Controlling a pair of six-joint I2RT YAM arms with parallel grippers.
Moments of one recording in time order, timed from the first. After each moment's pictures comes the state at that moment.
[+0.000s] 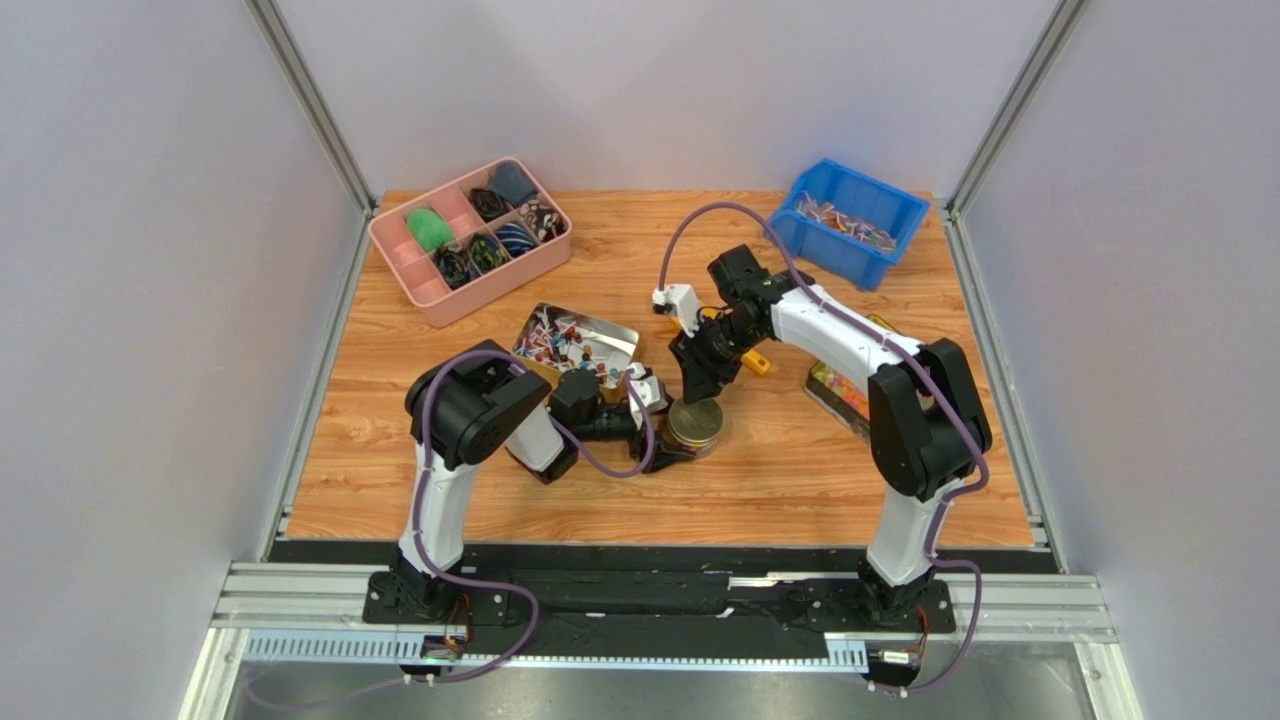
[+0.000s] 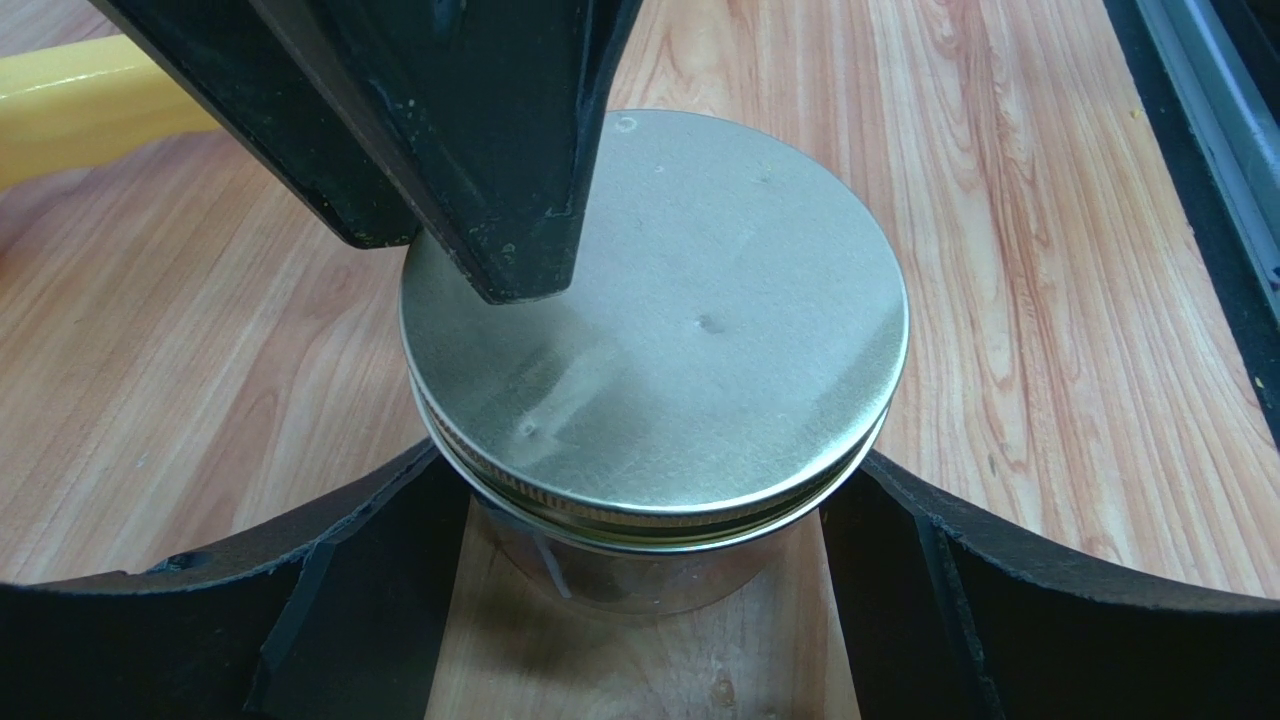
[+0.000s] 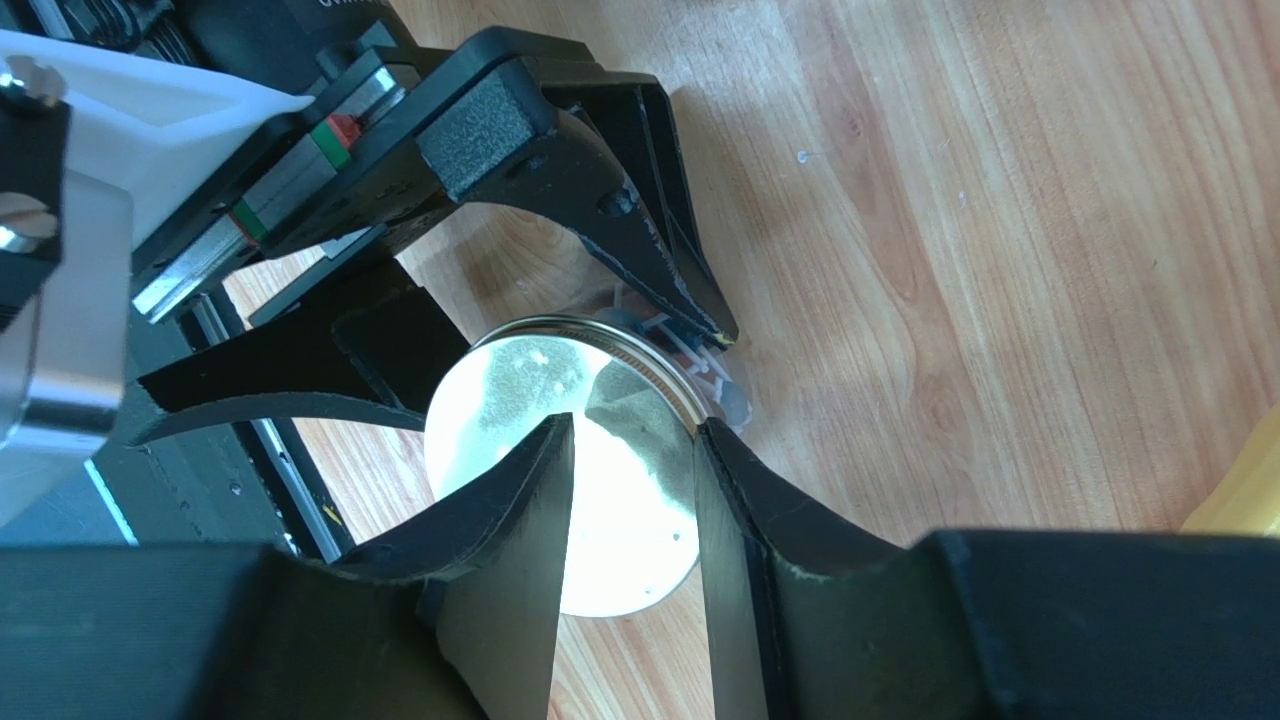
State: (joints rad) left arm -0.68 2.09 0.60 1.30 0.76 0.09; right arm 0.50 1.84 1.39 -0.78 -0.59 -0.43
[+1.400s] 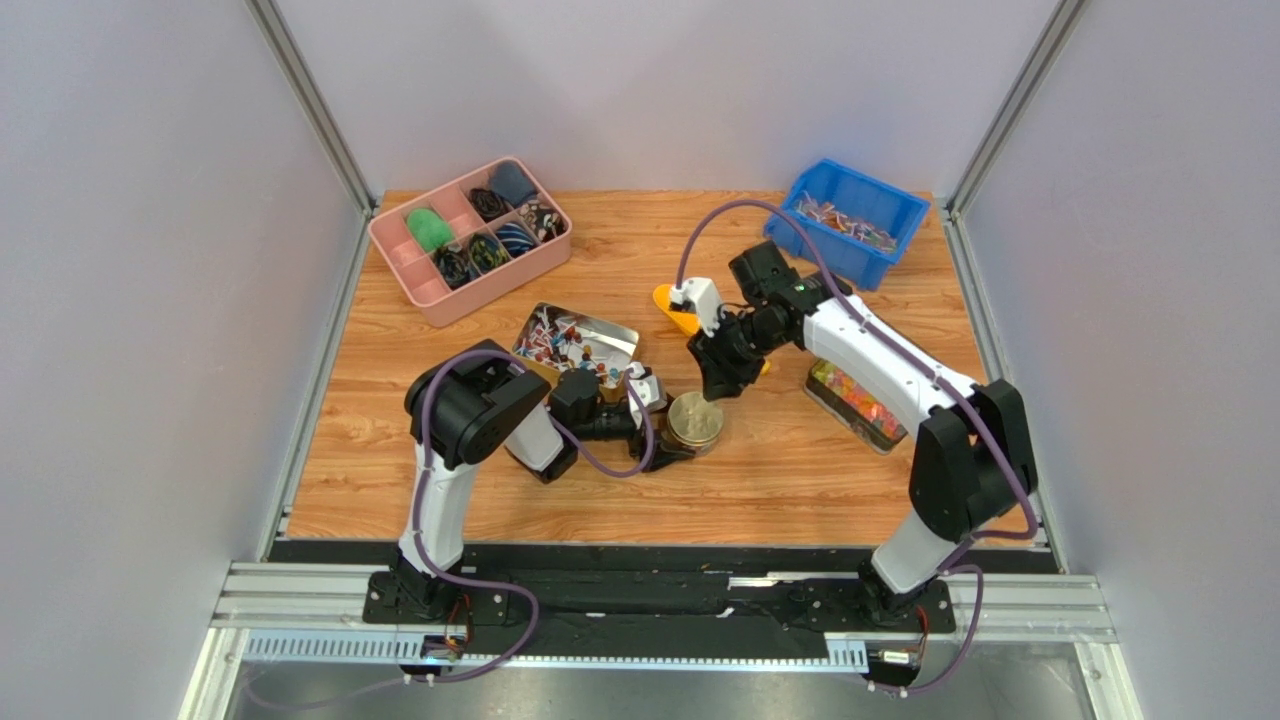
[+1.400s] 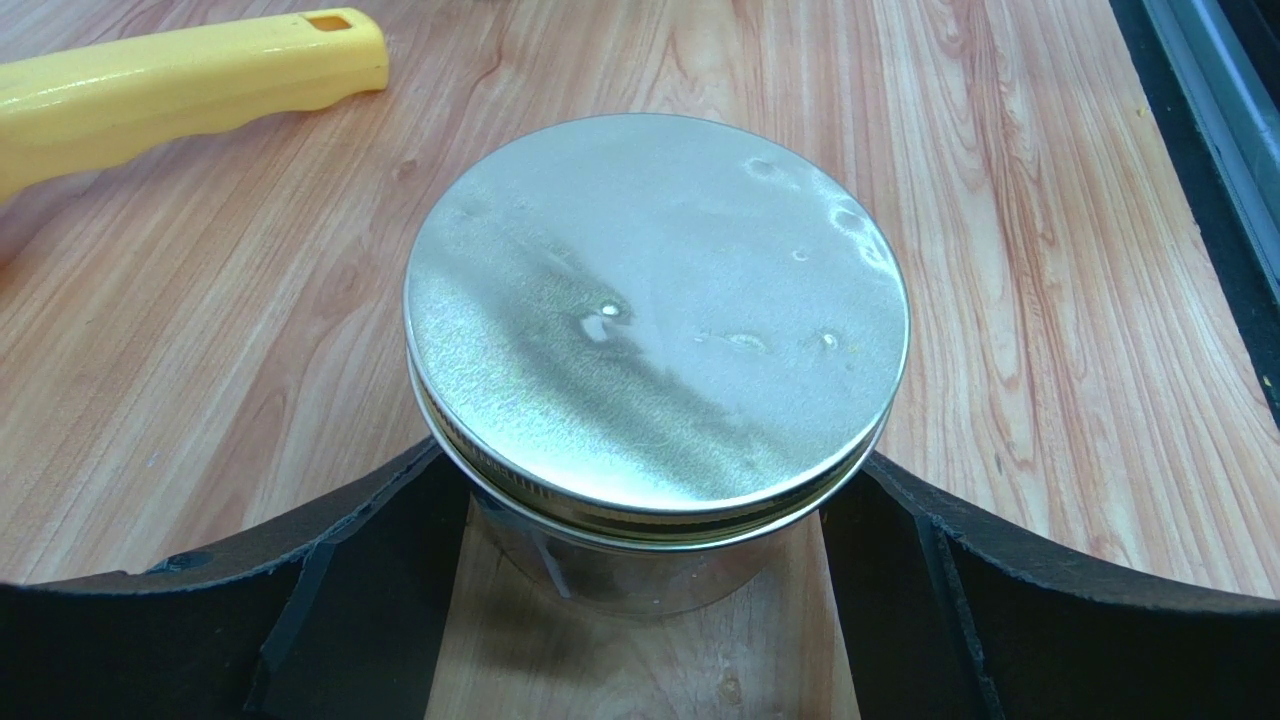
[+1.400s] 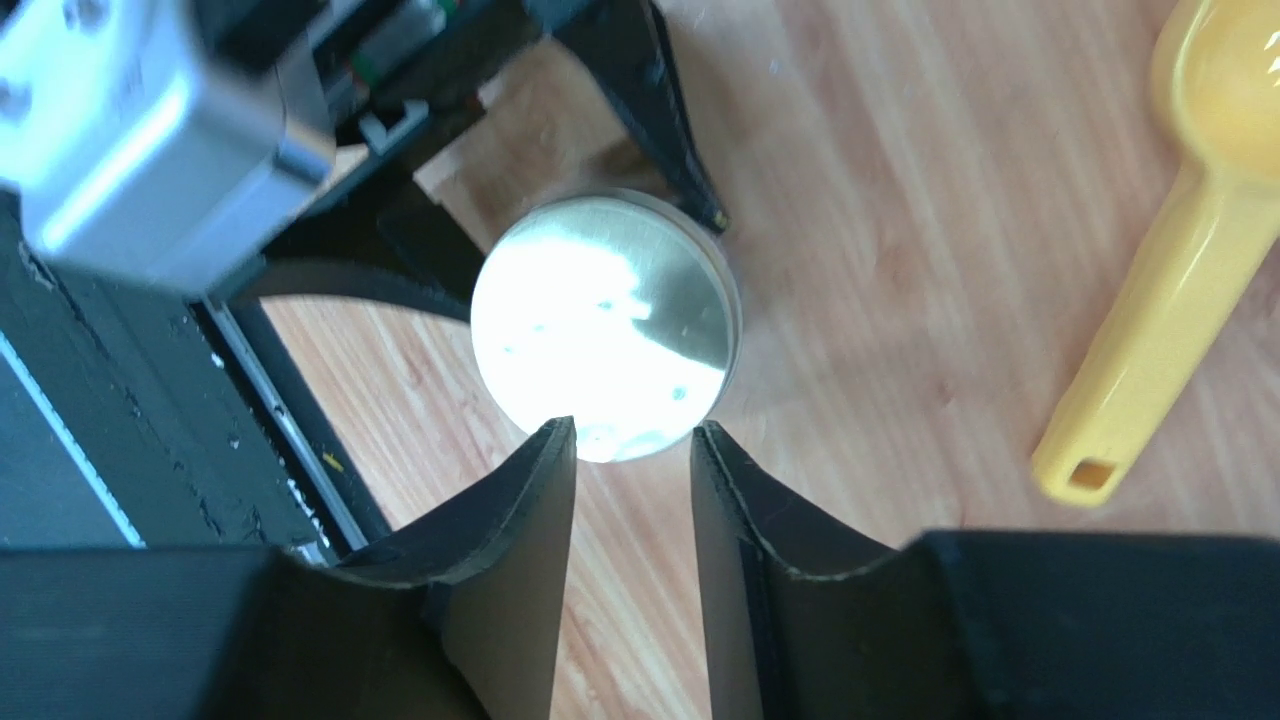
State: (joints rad) left arm -0.68 2.09 0.60 1.30 0.76 0.09; right arm 0.50 1.62 1.31 -0.85 -0.49 -0.43
